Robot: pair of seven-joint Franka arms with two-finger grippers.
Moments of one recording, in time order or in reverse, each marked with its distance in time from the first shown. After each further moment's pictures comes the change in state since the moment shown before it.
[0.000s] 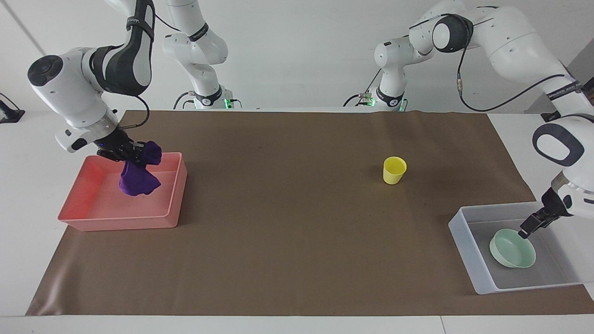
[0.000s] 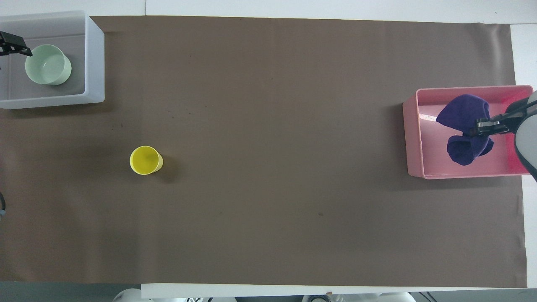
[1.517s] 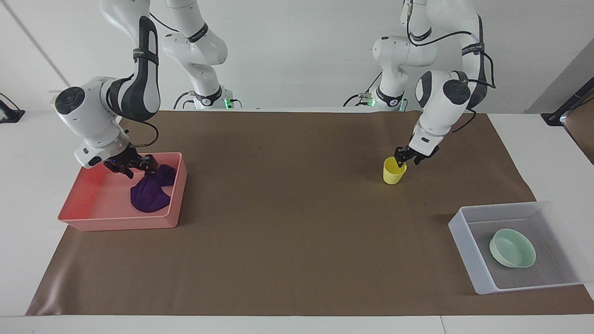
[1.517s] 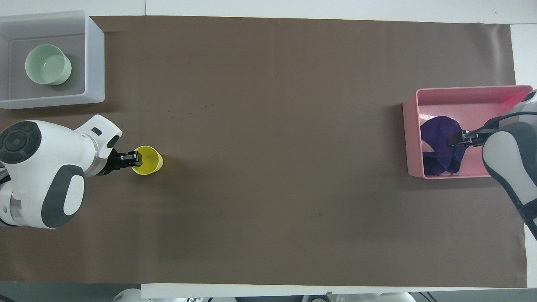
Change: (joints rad) left arm -0.407 -0.569 -0.010 -1.042 0.071 0.313 -0.217; right arm -0.007 0.046 0.013 -0.101 -0.003 0.166 -0.007
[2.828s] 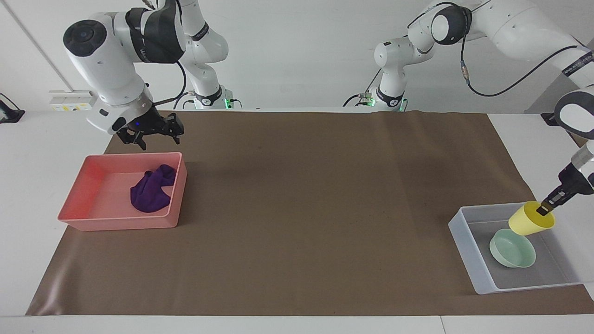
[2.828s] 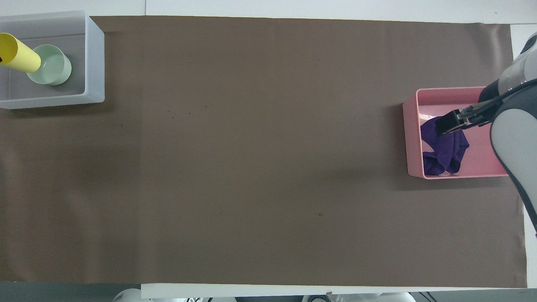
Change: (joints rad) left arm 0.421 0.644 0.030 1.110 -0.059 -0.276 0.127; right arm 0.232 -0.051 0.004 0.420 -0.062 -0.566 0.076
